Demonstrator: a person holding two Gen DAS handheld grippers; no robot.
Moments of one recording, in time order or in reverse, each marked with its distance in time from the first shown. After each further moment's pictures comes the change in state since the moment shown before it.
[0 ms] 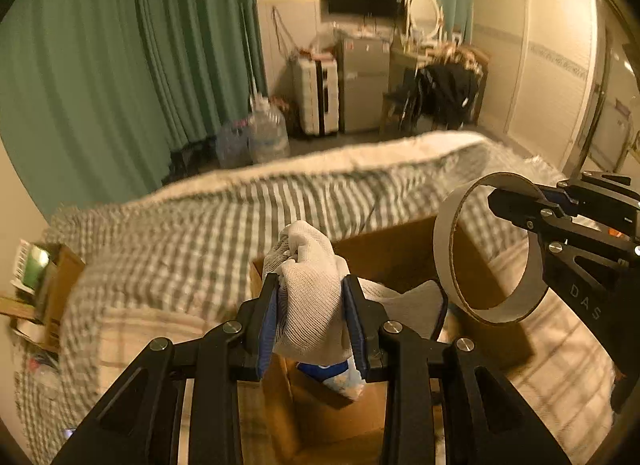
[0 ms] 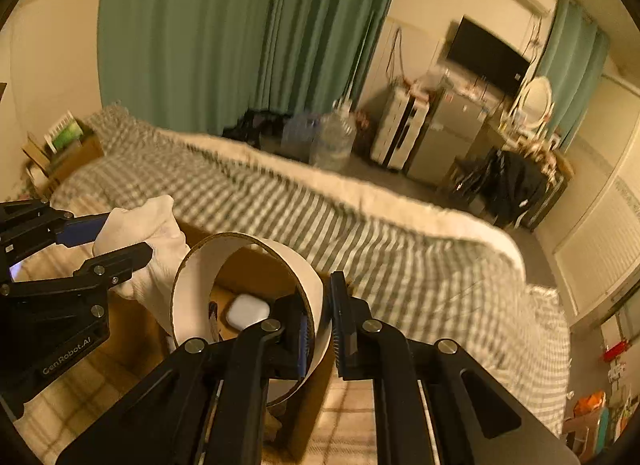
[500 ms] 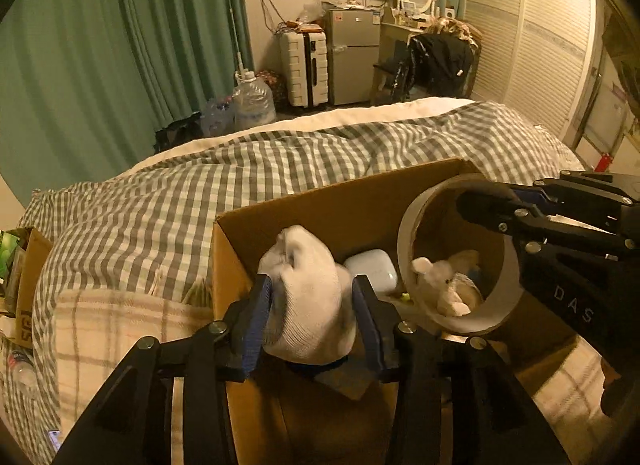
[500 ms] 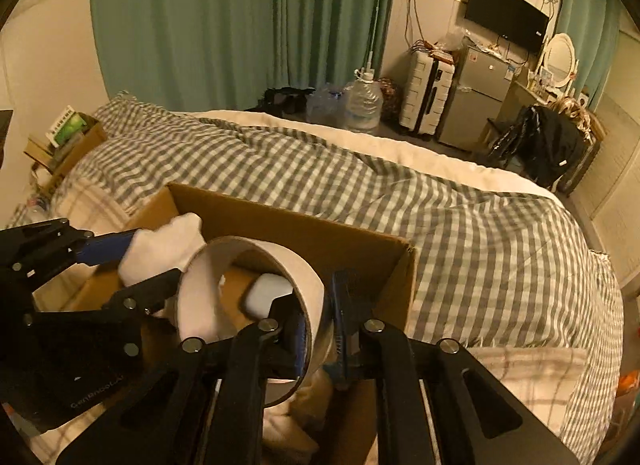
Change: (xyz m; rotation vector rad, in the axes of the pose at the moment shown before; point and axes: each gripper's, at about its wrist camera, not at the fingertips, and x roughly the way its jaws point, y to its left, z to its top) left arm 0.036 -0.013 -0.022 0.034 0.068 -0.031; right arm 0.058 -0.011 -0.035 0.083 0.068 0.145
